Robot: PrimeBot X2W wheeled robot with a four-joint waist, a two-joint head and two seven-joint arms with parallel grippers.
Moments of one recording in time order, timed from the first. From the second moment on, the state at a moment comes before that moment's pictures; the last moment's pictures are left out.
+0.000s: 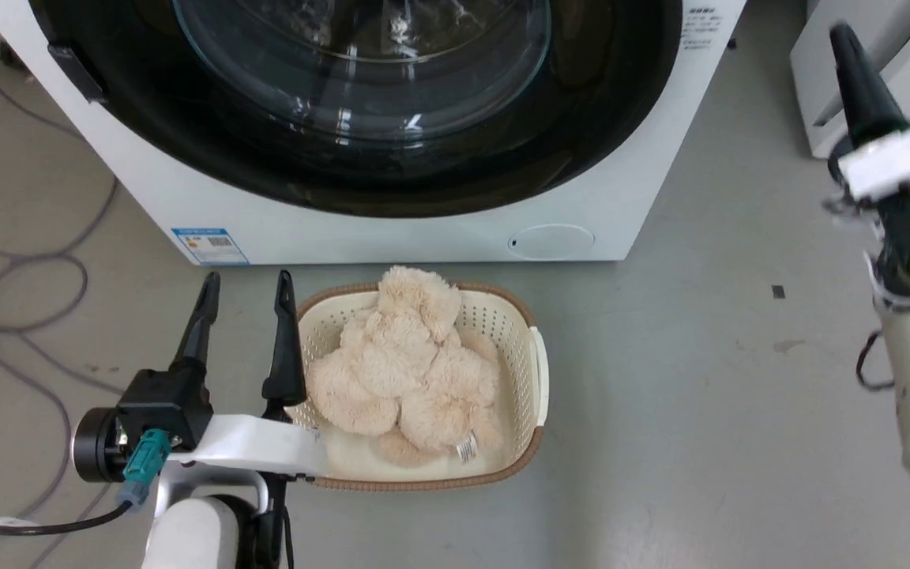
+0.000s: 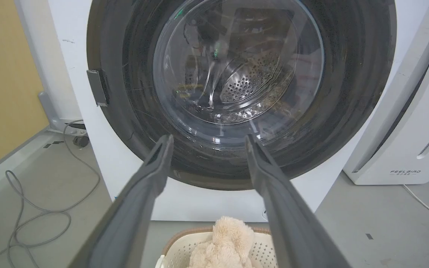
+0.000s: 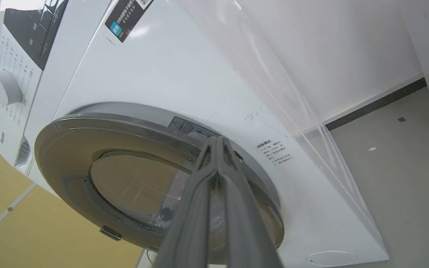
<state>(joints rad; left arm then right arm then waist) -0.17 0.05 -0.06 -0.01 -0.13 0.05 -0.15 -0.80 -0.22 0.03 0.52 0.98 0.13 0.04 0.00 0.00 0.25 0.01</state>
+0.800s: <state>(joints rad) -0.25 0.05 -0.08 -0.05 -0.19 0.08 -0.20 -1.45 -0.24 0.32 0.96 1.07 0.13 0.40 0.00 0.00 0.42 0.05</state>
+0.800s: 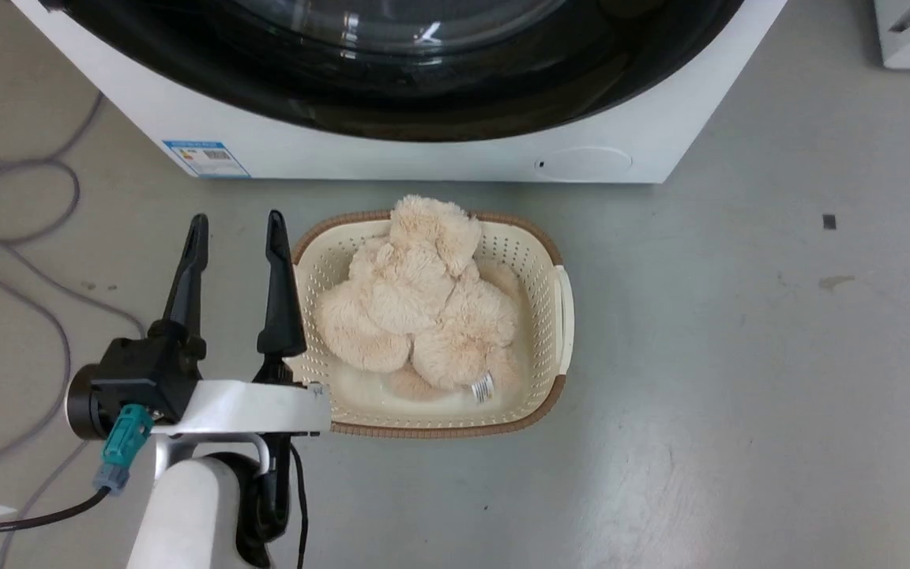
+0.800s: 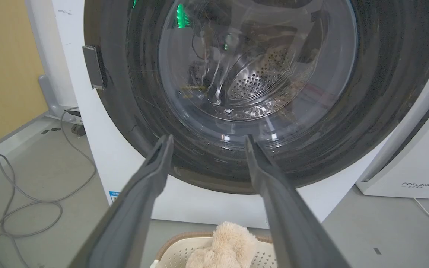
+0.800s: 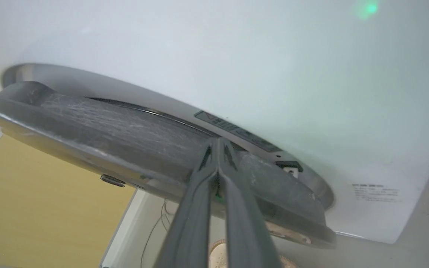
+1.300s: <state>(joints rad) -0.29 0.05 -0.09 -0.05 -0.22 0.09 -0.23 -1.65 -0.24 0.44 1.11 1.19 0.13 0.63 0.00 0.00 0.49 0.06</state>
